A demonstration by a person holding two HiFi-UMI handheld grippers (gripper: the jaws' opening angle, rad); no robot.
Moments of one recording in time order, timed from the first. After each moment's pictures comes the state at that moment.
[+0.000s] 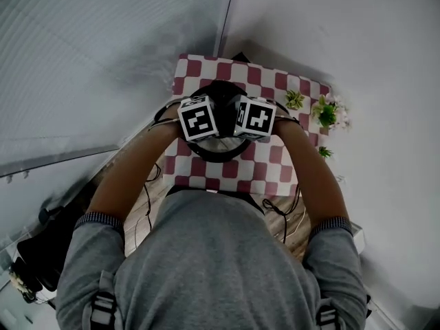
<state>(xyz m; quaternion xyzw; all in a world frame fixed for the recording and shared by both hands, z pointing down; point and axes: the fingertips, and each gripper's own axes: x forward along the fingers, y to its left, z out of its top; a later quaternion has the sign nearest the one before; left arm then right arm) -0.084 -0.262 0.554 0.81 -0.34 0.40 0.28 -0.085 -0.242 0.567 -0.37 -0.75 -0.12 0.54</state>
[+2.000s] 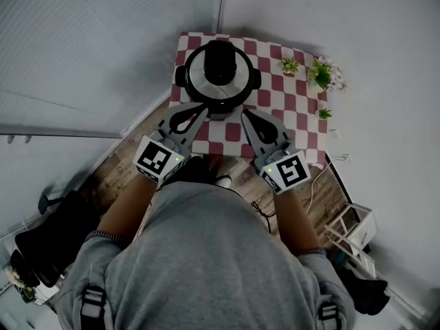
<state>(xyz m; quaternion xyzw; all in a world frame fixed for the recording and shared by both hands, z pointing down) -0.030 -0.107 0.397 0.76 -0.65 -0.01 0.02 0.044 -0.148 0.406 0.02 -1.00 -0.01 0.07</state>
